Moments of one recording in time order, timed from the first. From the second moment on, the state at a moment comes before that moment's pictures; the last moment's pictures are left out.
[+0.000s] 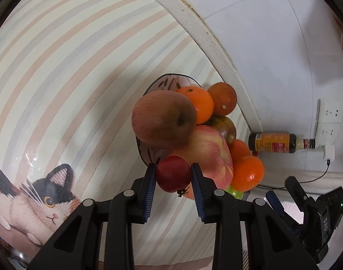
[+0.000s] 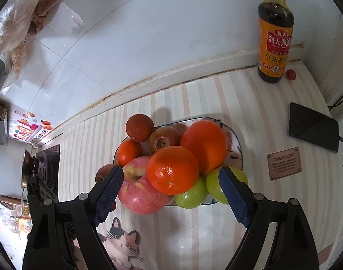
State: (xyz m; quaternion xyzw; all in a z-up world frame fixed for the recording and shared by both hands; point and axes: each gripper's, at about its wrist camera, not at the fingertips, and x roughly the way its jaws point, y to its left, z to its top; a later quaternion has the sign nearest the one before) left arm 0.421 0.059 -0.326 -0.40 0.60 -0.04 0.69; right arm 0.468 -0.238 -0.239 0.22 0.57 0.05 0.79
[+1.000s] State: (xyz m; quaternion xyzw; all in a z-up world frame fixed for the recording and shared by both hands) left arm 0.414 0.060 -0.335 -0.40 0.61 -0.02 0.68; right arm 0.456 -0.235 -0.227 0.20 0.56 0.06 0.80
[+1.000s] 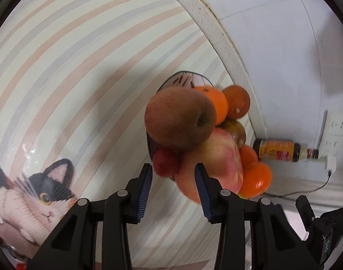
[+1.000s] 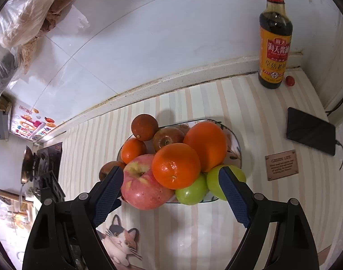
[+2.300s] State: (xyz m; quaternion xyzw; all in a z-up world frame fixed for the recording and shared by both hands) left arm 0.195 -0.004 -0.060 -0.01 0.44 -0.03 0.90; right arm 0.187 -0.210 -0.038 0.04 0.42 0.00 0.90
